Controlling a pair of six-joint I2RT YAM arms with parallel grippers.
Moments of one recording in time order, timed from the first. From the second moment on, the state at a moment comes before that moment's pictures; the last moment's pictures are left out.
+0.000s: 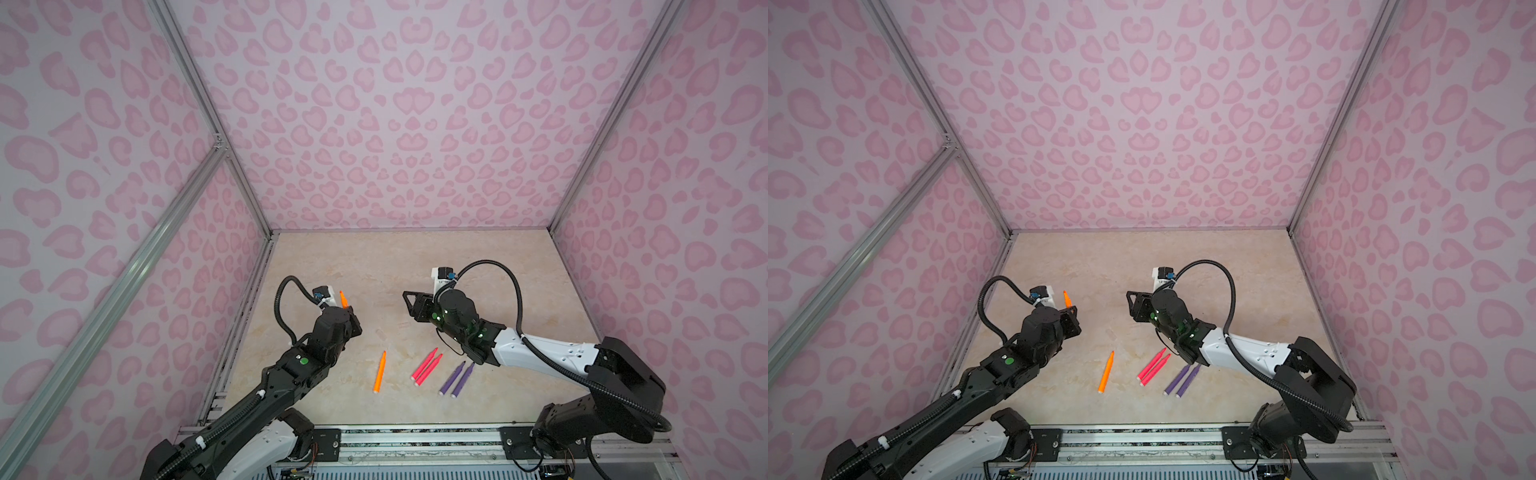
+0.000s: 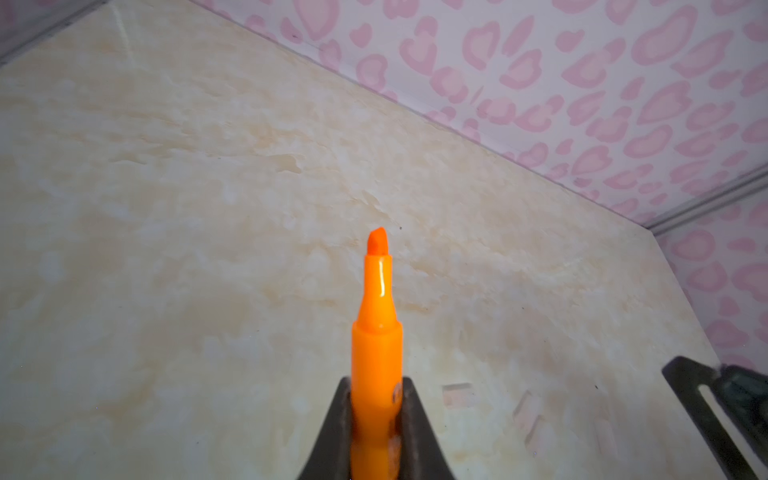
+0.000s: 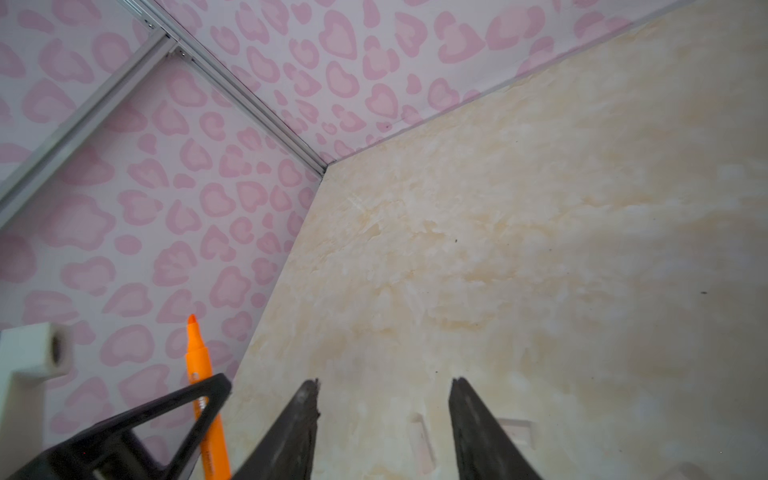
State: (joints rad) left arm -0.60 0.87 0.53 -0.20 -0.45 -0.71; right arm 0.84 1.50 0.81 0.34 0.19 0.75
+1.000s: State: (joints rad) left arm -0.59 0.80 0.51 -0.27 -0.55 -0.69; right arm 0.97 2.20 1.62 -0.50 0.09 0.26
